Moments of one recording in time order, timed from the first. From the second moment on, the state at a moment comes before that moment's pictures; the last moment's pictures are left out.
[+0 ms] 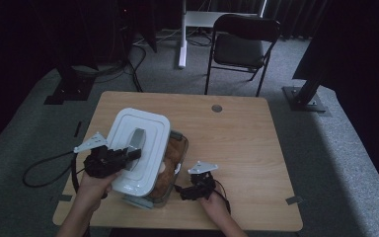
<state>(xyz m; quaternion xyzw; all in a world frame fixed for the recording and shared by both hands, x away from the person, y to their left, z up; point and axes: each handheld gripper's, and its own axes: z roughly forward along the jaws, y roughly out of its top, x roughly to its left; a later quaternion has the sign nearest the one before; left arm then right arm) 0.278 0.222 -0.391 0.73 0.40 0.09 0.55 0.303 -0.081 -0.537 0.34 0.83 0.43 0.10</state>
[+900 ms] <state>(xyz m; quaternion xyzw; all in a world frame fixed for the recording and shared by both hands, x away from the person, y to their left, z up) 0.305 0.181 -0.416 0.78 0.39 0.04 0.48 0.319 -0.127 -0.530 0.42 0.79 0.44 0.13</state>
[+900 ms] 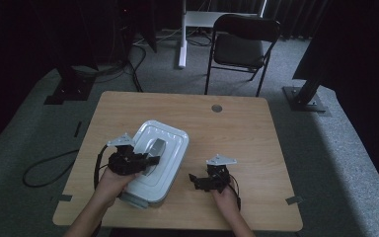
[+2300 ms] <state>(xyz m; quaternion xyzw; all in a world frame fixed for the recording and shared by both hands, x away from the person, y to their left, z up) 0.295 0.158 -0.426 0.84 0.35 0.14 0.40 0.319 -0.123 -0.535 0.42 0.79 0.42 0.13</state>
